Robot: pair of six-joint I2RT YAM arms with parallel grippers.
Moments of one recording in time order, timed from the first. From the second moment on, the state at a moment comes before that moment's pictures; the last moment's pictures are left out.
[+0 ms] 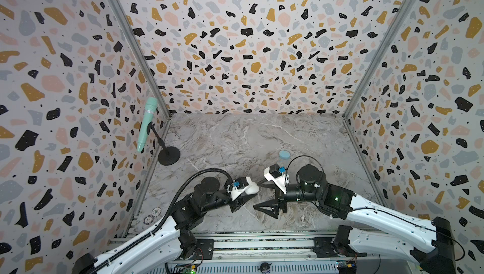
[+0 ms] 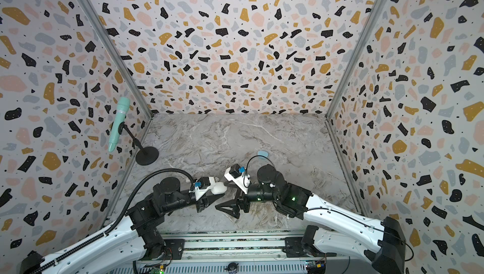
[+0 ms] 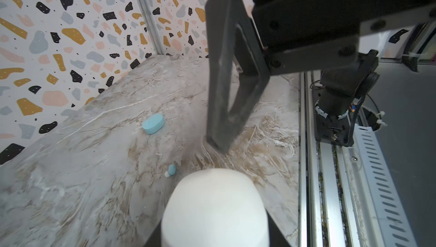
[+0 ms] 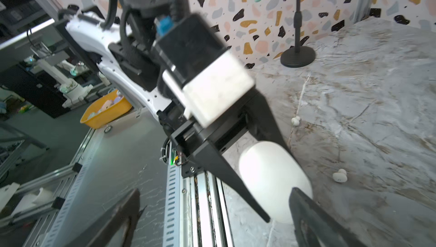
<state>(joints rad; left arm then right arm) -0.80 0.72 0.47 -0.05 0.41 0.18 1.07 0.99 0.77 -0.08 -0.45 0.16</state>
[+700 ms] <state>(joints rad) -0.78 0.75 0.48 -0.07 0.67 0.20 1.11 0.97 0.74 -0.08 -0.22 0.11</state>
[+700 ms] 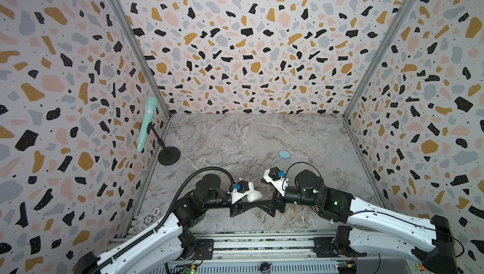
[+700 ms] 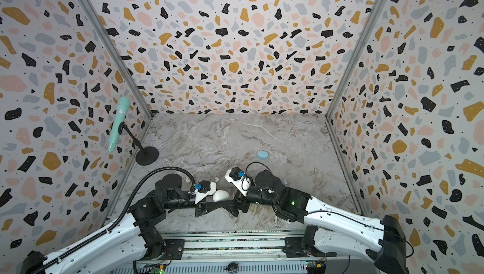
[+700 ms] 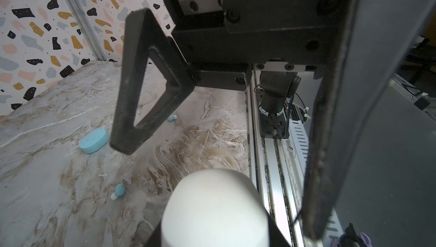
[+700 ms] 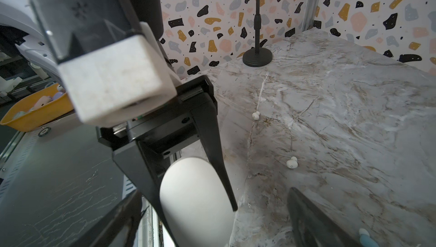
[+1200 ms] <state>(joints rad) -0.76 0.71 0.48 -0.07 0.70 0.21 1.13 0.98 0.73 -0.08 -0.18 0.10</state>
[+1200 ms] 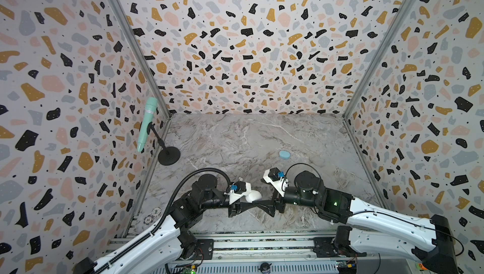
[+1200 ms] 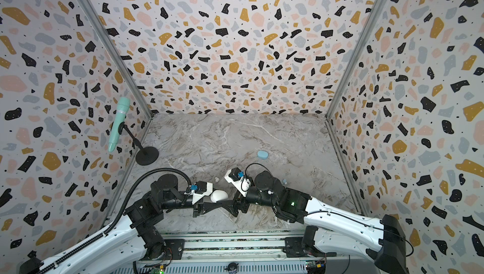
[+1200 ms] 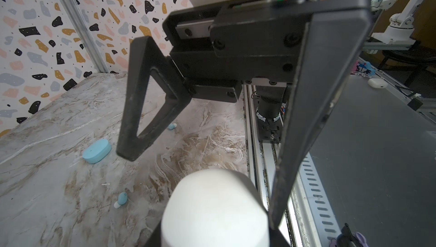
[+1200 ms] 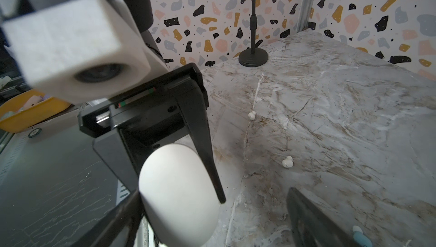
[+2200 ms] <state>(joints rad) -0.75 0.71 0.47 -0.07 0.73 0.22 1.14 0.96 0.78 -0.11 0.02 0.10</state>
